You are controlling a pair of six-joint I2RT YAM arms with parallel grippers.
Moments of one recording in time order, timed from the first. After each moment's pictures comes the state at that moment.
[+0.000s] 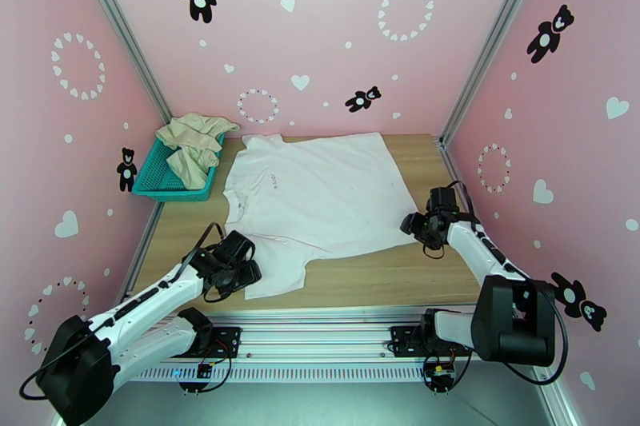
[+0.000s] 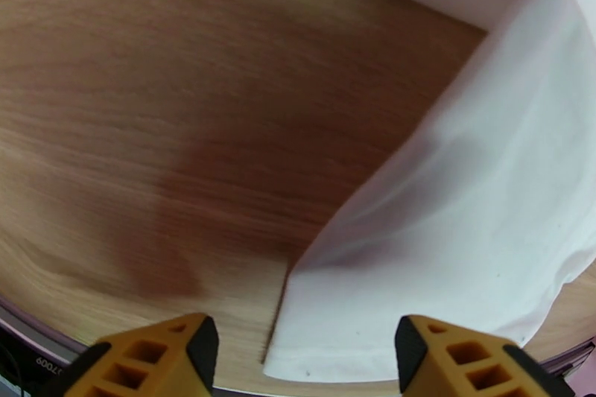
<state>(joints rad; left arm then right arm) -0.57 1.03 0.47 -0.79 0.02 -1.03 -0.12 1.28 0.75 -0.64 -0.16 0.45</state>
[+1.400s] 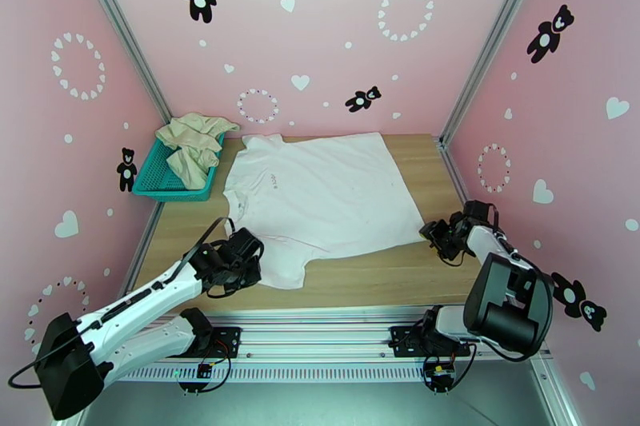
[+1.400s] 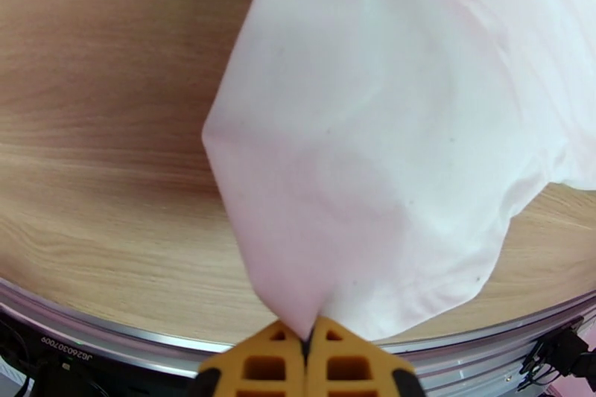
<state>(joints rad) -0.72 0.98 0.67 -0.94 -0.03 -1.00 -0.44 1.43 0.71 -0.55 -0.42 0.47</state>
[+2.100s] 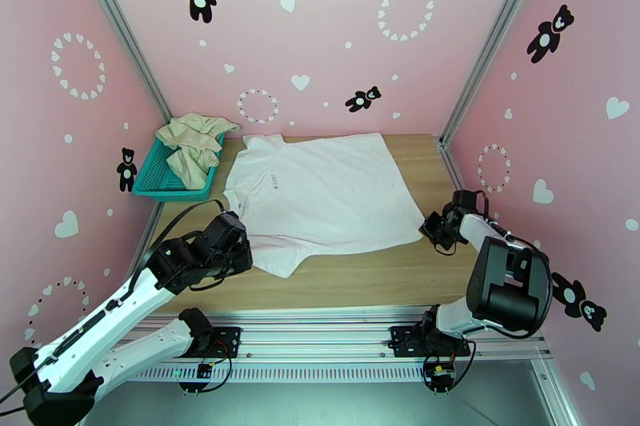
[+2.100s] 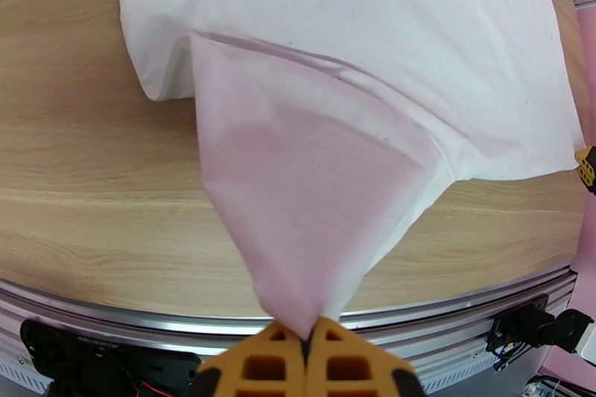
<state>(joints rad) -0.72 0.87 0.95 -1.14 -0.07 -0.91 -0.35 1.45 0.79 -0.56 -0.30 0.45</state>
